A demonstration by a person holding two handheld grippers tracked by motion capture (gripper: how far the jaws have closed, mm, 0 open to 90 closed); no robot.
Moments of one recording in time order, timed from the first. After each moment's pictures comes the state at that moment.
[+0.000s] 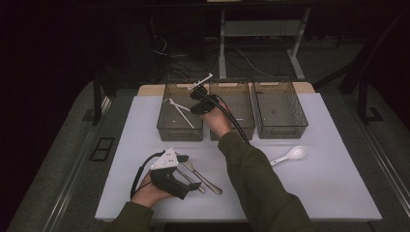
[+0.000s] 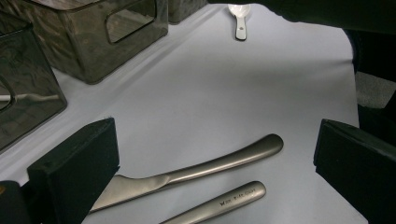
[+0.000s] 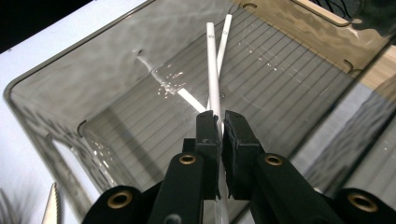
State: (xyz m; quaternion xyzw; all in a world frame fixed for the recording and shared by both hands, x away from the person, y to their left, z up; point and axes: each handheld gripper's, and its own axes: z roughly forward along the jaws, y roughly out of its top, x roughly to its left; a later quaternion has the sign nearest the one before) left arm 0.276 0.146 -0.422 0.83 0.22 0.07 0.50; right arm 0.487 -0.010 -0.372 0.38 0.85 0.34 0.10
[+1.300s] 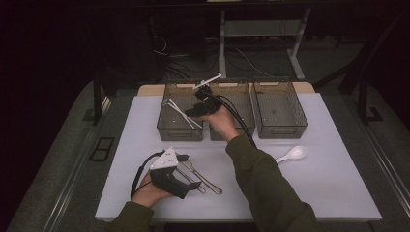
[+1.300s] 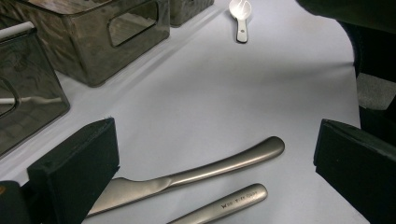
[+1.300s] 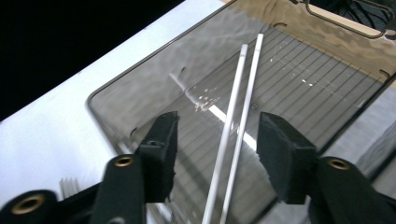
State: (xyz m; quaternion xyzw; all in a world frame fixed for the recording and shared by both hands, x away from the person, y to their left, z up) left arm 0.276 0.146 -0.421 0.83 0.22 0.08 0.50; right arm 0.470 -0.028 -0.360 0.36 0.84 0.40 0.05
